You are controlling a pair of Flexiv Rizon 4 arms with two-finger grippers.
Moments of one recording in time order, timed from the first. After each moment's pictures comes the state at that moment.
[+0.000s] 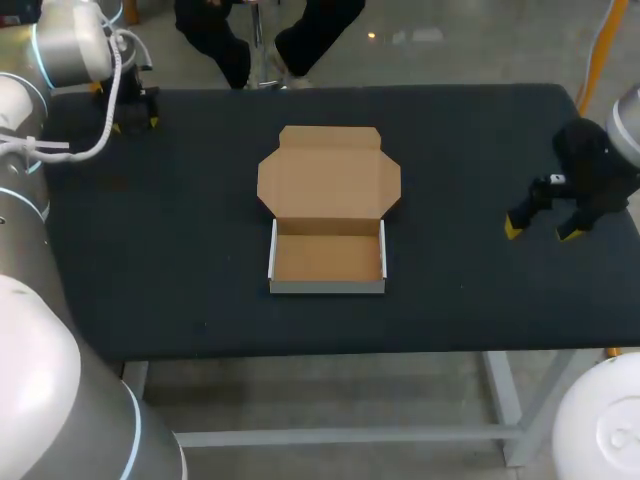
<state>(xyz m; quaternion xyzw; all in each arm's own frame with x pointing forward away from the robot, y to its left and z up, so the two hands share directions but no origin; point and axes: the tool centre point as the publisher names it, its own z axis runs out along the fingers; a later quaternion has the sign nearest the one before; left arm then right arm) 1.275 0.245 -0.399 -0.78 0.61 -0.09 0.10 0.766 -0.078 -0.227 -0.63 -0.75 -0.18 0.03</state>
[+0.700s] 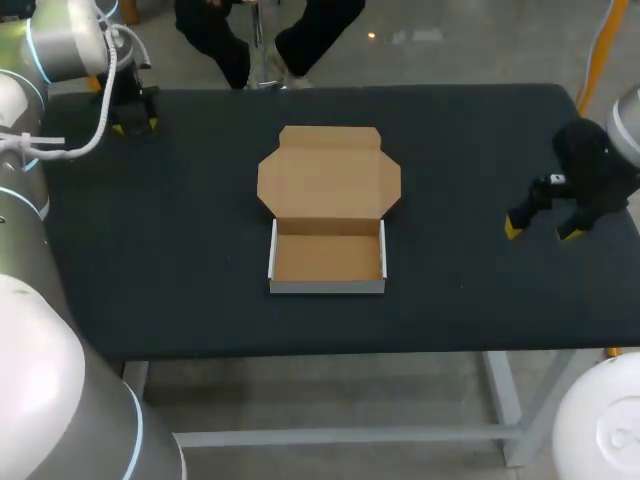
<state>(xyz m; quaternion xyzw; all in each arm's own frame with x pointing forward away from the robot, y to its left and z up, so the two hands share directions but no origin) 1.262 0.238 -0.392 -0.78 0.62 -0.08 0.07 0.766 -0.078 -0.227 -0.63 -0.75 -0.18 0.03</state>
